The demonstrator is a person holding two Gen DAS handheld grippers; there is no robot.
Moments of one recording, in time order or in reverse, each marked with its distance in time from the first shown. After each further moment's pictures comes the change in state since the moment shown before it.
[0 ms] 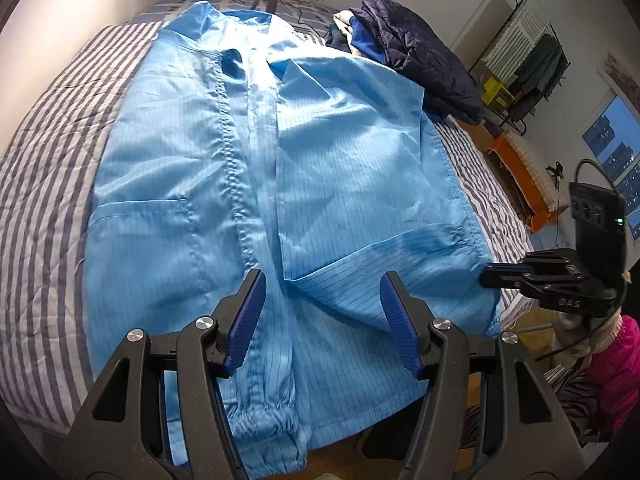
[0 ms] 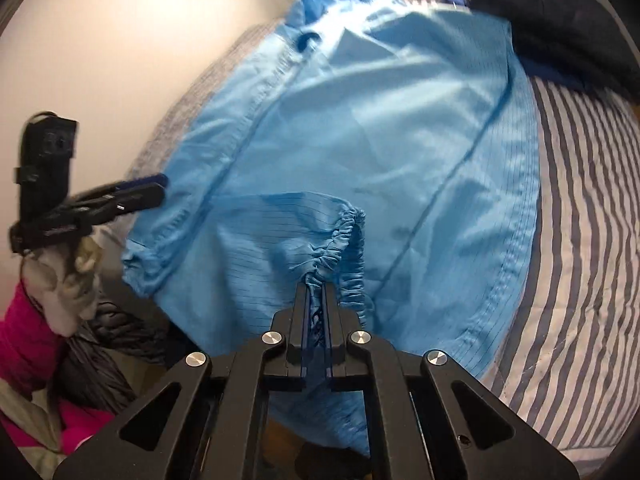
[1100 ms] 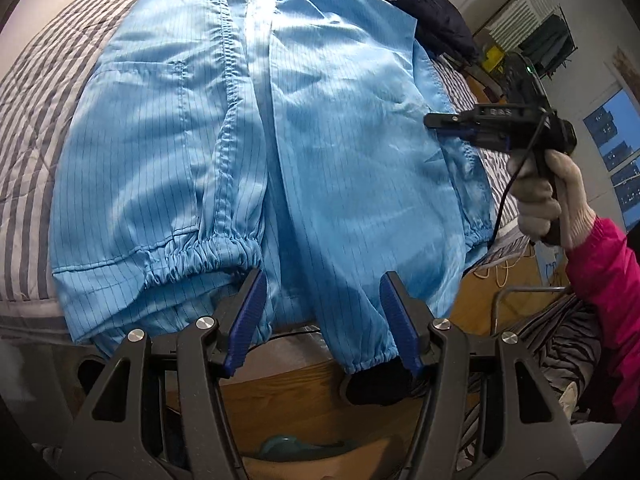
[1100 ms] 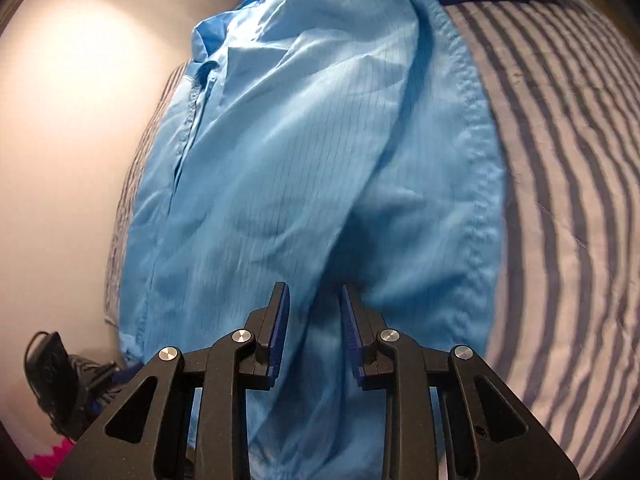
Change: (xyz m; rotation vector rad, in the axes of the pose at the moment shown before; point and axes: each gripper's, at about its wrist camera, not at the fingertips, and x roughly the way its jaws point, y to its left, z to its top) left arm 0.001 -0.016 -0.085 -0.030 0.161 -0.014; right arm 0.049 -0.089 0.033 0.349 0.014 0.058
